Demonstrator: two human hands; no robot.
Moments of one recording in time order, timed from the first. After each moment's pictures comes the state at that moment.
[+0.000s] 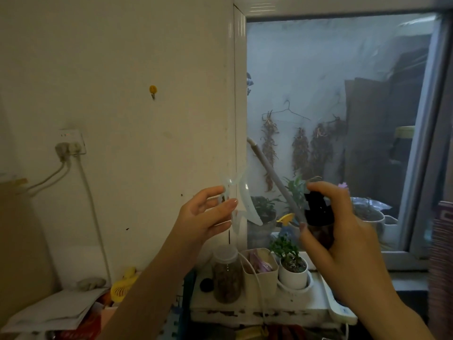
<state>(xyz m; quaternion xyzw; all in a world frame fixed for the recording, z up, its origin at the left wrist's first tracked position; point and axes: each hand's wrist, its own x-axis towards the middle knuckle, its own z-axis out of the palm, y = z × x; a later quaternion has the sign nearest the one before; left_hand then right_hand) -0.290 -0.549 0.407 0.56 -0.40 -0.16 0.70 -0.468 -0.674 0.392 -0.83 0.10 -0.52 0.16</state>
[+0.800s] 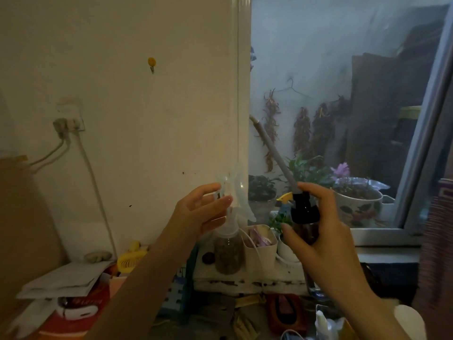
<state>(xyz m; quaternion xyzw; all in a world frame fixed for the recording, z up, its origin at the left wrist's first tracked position) -0.281 -0.531 0.374 0.56 -0.40 -0.19 0.70 -0.456 -0.661 0.354 -0.82 0.10 -0.49 0.29</state>
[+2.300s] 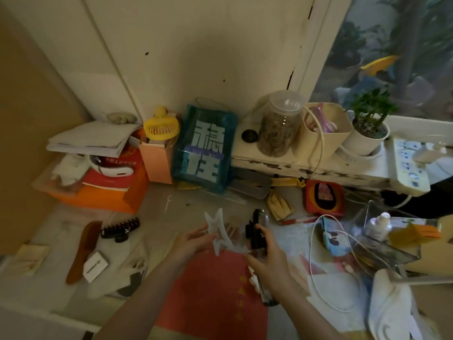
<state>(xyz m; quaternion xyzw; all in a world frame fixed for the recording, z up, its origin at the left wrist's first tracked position) -0.224 -0.415 0.032 0.71 0.03 -0.41 0.57 -0.362 -0.569 0.030 -0.77 0.29 -0.05 0.56</state>
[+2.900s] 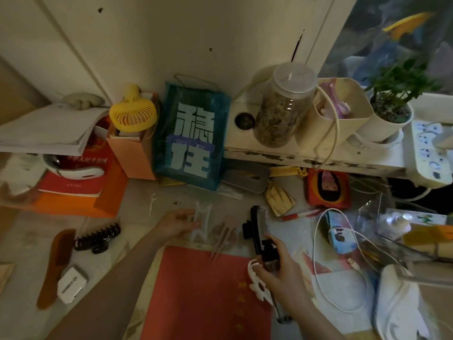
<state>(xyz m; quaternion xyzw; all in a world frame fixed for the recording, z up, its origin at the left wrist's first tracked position) -0.114 -0.440 -0.038 0.79 -0.05 -0.45 0.42 -0.356 -0.594 -0.002 -0.76 0.38 0.01 0.53</state>
